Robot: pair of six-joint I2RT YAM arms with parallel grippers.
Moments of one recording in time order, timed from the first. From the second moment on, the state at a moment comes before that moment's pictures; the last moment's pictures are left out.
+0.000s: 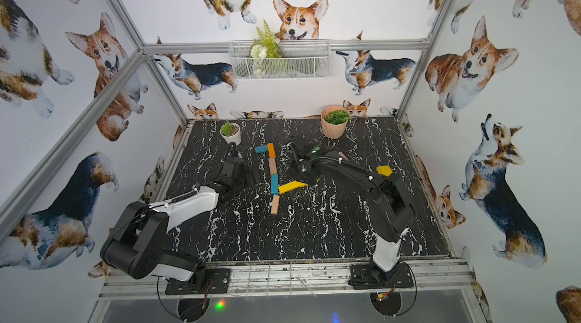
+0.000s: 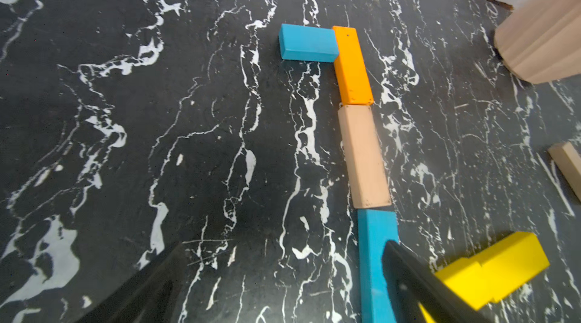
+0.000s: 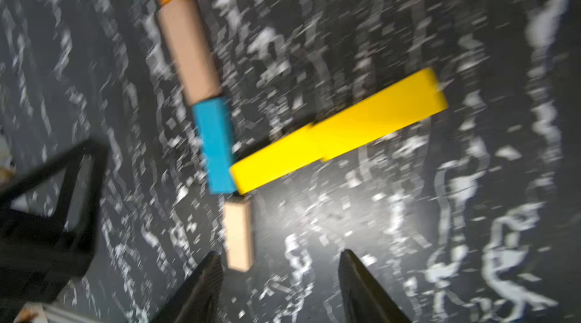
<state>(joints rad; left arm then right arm) -0.44 1.47 0.70 0.03 -0.15 -0.57 0.62 1.78 1.40 -0.80 -0.07 0.82</state>
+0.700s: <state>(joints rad) -0.48 1.53 0.70 0.19 0.13 -0.51 0.12 2.14 1.73 -0.82 -0.25 0.45</state>
